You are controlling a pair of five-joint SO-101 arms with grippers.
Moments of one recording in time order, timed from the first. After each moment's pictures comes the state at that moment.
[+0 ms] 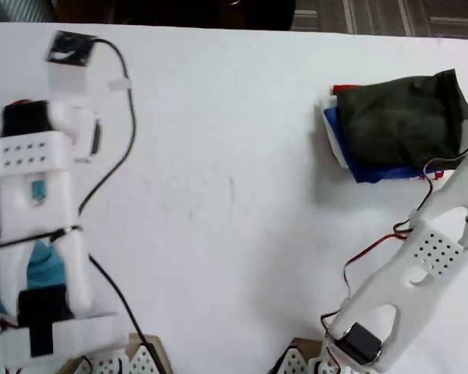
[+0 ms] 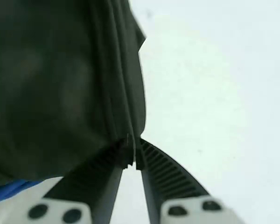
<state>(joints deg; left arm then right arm) -19.1 -9.5 -2.0 85.2 -13.1 34.5 54.0 -93.4 100.0 28.5</state>
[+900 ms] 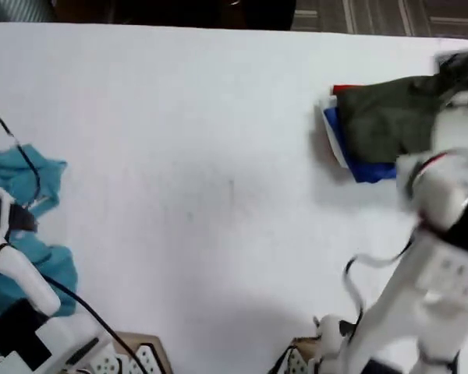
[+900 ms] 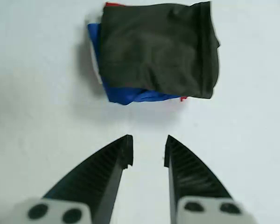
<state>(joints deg) -52.7 -10.1 14.5 86.1 -38.8 17.1 -36.3 -6.1 100.2 28.1</state>
